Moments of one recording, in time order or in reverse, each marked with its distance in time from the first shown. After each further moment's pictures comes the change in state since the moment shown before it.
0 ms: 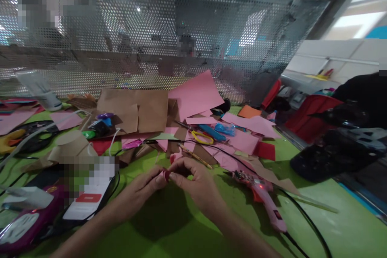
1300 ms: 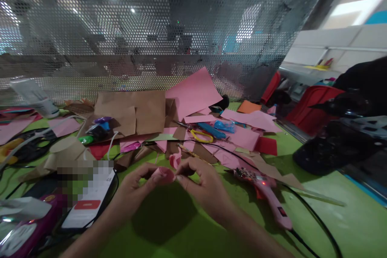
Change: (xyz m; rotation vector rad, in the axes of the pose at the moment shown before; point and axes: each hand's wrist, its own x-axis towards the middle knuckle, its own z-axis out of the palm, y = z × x) left_hand 0.005 -0.004 0.001 0.027 0.243 0.041; right_hand -0.007 -0.004 -0.014 -0.161 0.018 -0.104
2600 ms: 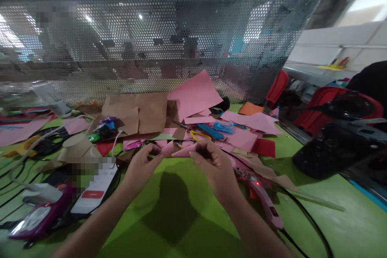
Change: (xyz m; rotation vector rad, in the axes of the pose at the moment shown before) left_hand 0.035 0.014 0.016 0.293 0.266 0.045; right_hand 0.004 0.010 -0.026 0.290 0.297 0.010
